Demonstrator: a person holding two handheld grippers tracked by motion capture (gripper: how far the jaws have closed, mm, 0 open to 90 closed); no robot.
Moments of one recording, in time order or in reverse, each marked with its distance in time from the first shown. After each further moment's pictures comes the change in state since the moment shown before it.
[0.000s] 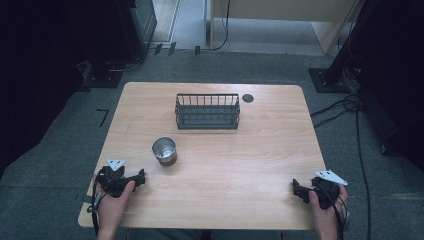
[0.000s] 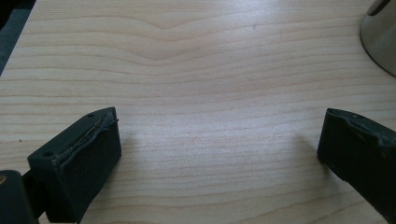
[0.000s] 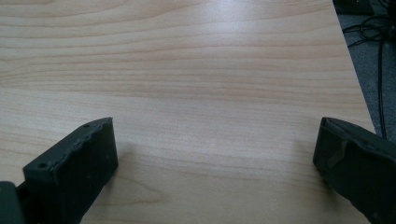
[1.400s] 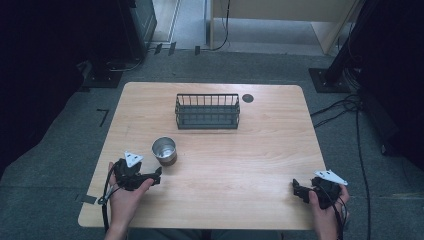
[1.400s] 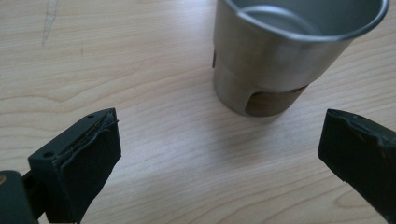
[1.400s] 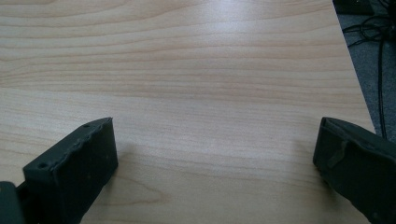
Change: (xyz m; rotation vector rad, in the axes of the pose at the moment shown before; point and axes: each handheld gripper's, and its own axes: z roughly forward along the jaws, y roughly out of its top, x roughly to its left) left arm -0.053 0.032 -0.029 -0.031 -0.159 0.148; right arm 0.000 0.000 0.000 -0.001 0.001 0.002
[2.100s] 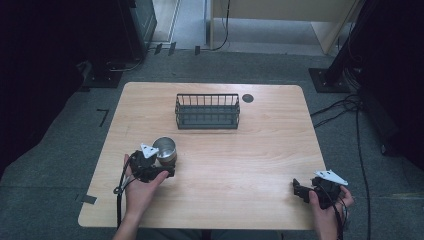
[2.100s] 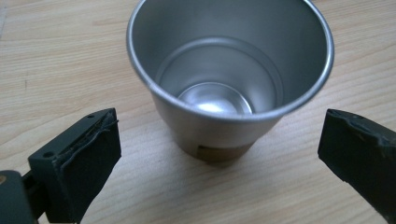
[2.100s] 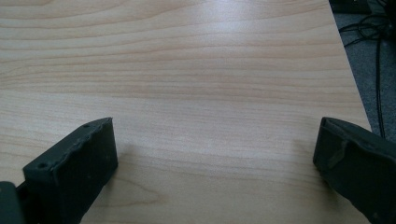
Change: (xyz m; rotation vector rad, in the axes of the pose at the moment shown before) left arm -0.029 0.024 0.024 0.015 -0.022 0.013; right arm -0.001 0.000 0.000 0.000 -0.007 0.005
